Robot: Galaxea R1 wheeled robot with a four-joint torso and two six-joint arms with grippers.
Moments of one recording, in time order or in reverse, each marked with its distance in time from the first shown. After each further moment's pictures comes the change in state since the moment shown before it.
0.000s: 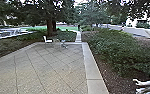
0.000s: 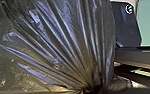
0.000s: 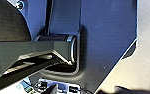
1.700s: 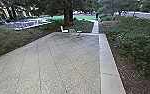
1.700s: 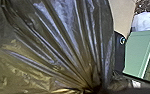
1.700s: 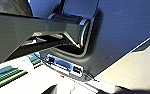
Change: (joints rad) left arm -0.211 -0.337 0.481 -0.148 0.078 -0.013; right arm 0.005 -0.177 0.281 -0.001 -0.003 0.000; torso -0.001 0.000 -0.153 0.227
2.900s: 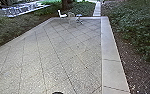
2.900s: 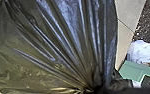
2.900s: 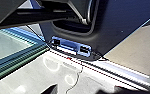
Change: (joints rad) left arm -0.521 0.019 -0.341 -0.241 0.499 -0.006; right arm 0.020 0.011 -0.013 0.000 0.021 0.000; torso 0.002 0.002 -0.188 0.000
